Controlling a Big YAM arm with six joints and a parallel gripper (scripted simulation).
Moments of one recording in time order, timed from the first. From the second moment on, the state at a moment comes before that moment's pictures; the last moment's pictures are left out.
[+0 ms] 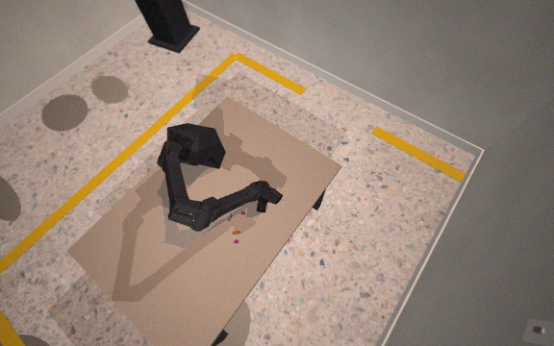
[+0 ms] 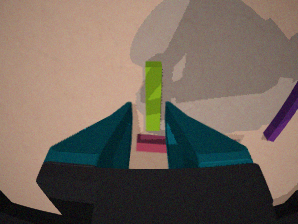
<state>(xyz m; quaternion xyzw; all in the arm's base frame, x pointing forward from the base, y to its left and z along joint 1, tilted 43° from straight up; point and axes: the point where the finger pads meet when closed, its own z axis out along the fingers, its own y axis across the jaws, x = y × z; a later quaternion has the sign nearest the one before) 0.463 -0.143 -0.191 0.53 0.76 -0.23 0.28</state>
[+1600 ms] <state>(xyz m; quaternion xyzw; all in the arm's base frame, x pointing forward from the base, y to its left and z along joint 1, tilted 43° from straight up) 0.463 -0.149 -0.196 0.53 0.76 -0.23 0.28</state>
